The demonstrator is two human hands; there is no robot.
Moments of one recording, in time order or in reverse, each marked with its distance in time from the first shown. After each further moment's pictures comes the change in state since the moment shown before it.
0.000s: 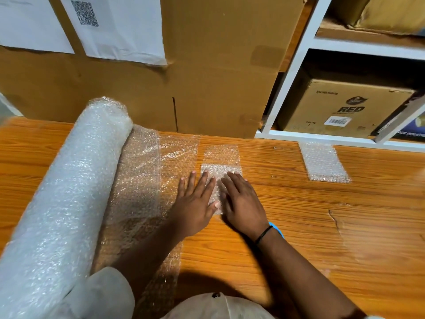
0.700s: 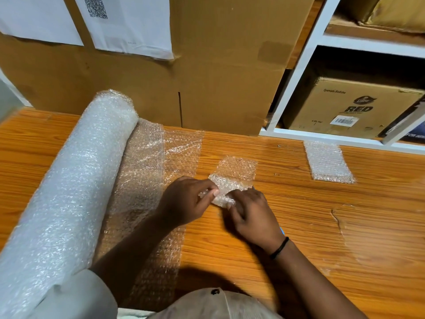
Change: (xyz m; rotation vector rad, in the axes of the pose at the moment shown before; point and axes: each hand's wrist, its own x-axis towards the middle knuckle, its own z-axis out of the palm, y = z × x) left_hand -0.019 -0.001 -0.052 -0.351 0.405 0.205; right_hand -0.033 -0.008 -0.033 0.098 0.033 -0.091
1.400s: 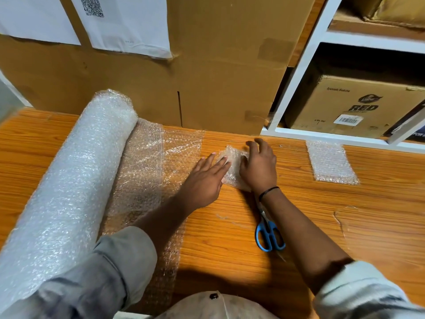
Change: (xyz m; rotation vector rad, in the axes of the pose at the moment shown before) left_hand 0.052 -0.029 0.060 0.359 -0.384 -0.084; right_hand 0.109 0.049 0.000 -0.153 0.125 0.353
